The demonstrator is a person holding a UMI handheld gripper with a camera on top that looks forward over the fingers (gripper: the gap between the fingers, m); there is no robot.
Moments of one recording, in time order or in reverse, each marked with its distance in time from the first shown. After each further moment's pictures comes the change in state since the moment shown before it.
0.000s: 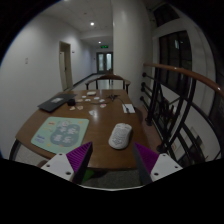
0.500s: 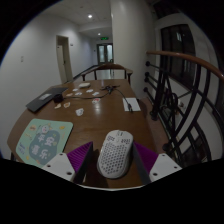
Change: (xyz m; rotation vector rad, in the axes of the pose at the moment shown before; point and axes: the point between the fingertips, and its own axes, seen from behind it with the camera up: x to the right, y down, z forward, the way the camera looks) arm 0.031 -0.001 0.152 -0.094 -0.036 0.018
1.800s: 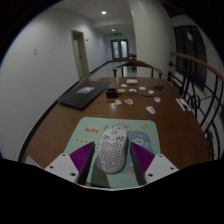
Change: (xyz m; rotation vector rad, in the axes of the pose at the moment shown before) arm -0.259 0.007 -0.020 -0.049 -0.132 -0.033
